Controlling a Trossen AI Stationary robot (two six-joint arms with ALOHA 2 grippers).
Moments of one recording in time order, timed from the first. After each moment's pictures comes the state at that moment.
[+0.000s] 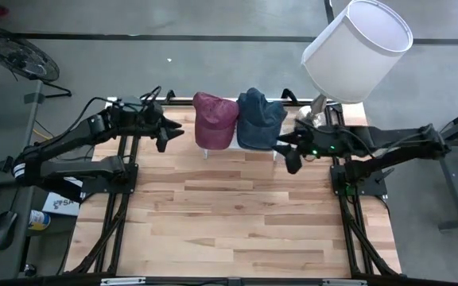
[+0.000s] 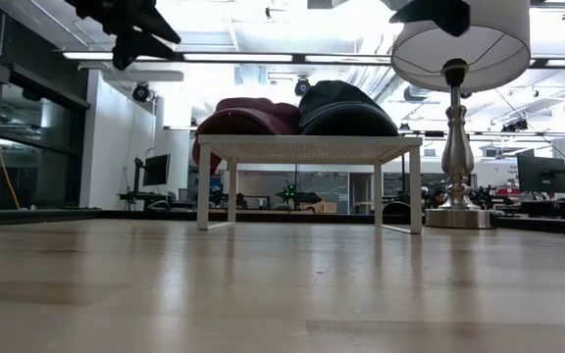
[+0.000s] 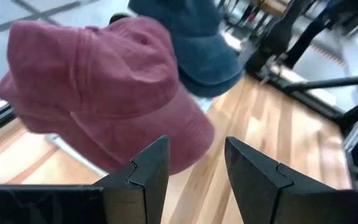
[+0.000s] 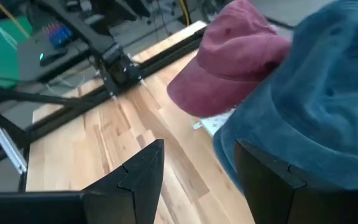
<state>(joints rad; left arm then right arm) 0.45 0.77 0.88 -0.53 0.17 -0.29 0.08 1.01 1.05 -0.51 0.34 0.54</state>
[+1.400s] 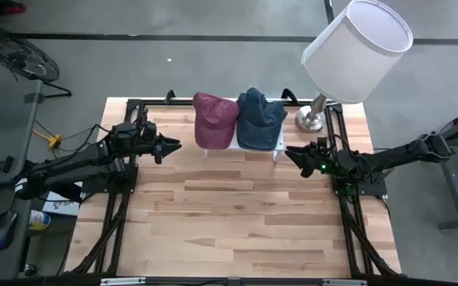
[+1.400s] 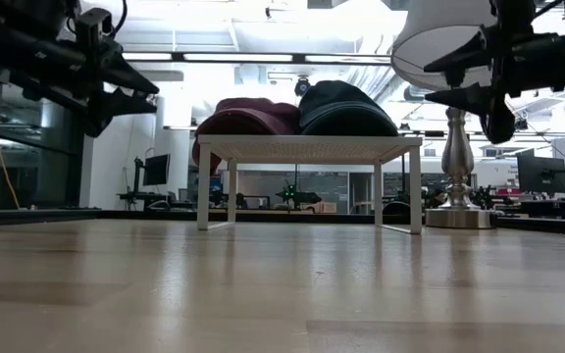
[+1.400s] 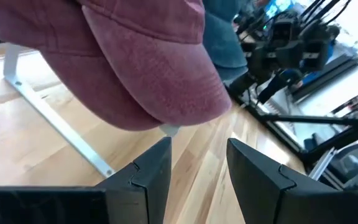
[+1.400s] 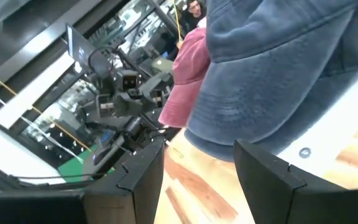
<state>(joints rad) 0.45 0.43 0.29 -0.08 0.22 -0.59 0.16 0.58 0.12 0.47 0.55 0.76</state>
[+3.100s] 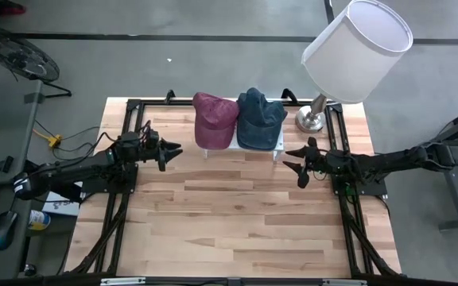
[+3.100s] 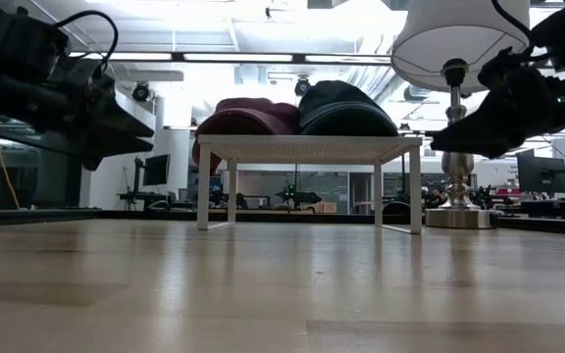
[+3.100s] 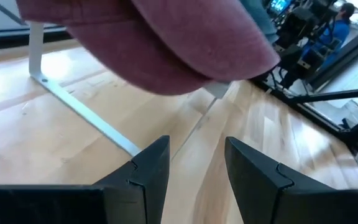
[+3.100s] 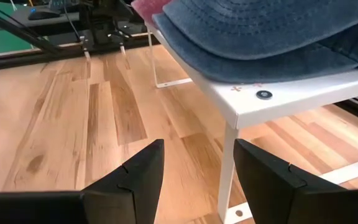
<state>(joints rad) 0.45 0.43 0.01 0.21 0.17 -0.44 -0.01 0.58 0.01 0.34 0.30 0.15</state>
